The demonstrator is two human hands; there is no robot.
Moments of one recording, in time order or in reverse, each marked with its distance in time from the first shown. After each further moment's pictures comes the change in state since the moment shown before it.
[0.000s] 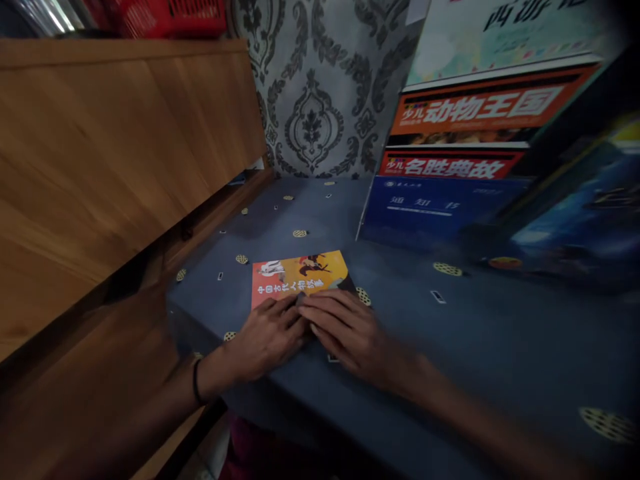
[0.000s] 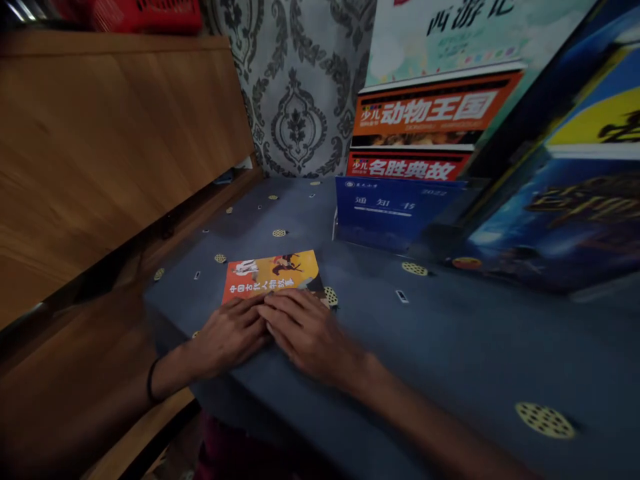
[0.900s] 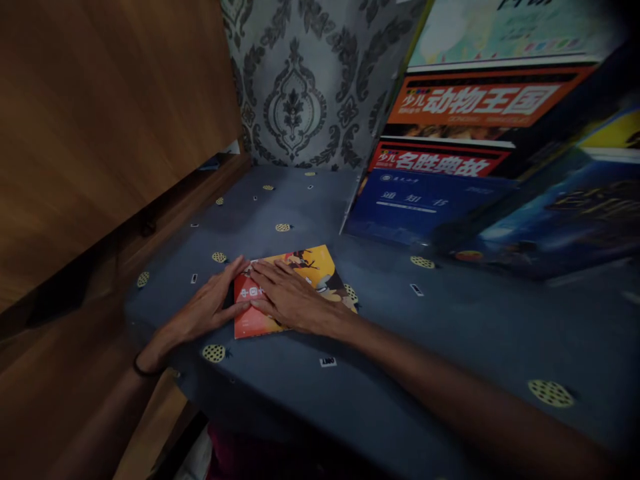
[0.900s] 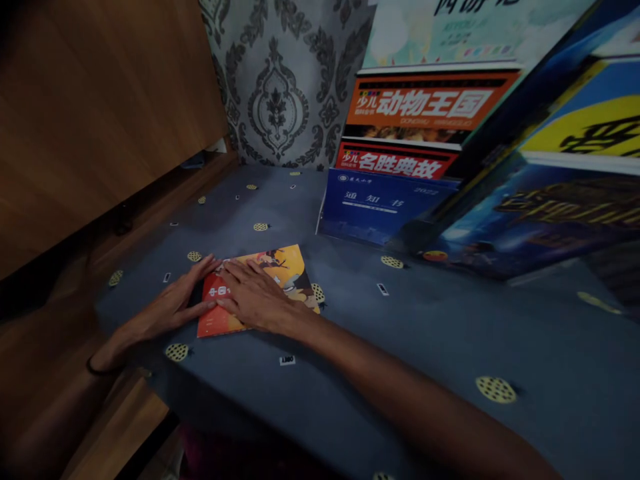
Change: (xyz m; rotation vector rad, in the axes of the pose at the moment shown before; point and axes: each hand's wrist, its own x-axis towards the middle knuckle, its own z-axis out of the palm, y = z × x) left_hand -0.038 -0.100 0.020 -0.703 -0.205 -0.506; right_hand 0.055 0.039 0.068 0.006 -0.600 0.344
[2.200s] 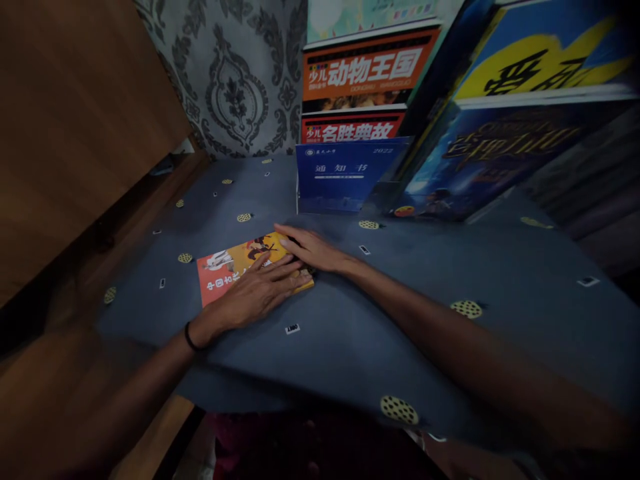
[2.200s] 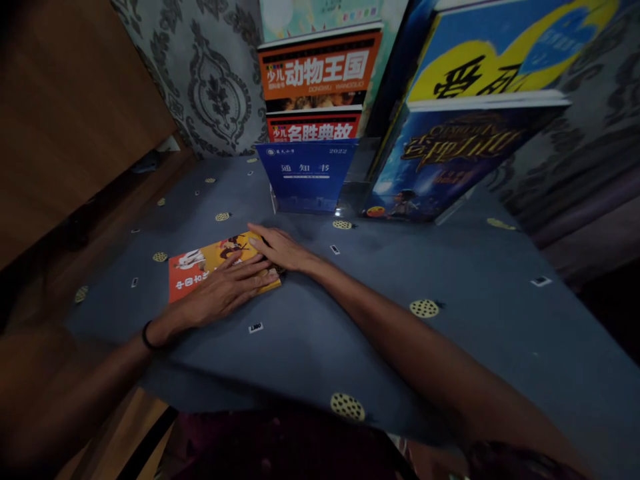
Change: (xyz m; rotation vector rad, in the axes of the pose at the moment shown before) left_hand 0.066 0.102 0.055 0.312 -0.201 0.576; right_hand -0.069 0.099 -0.025 0.314 0.264 0.232
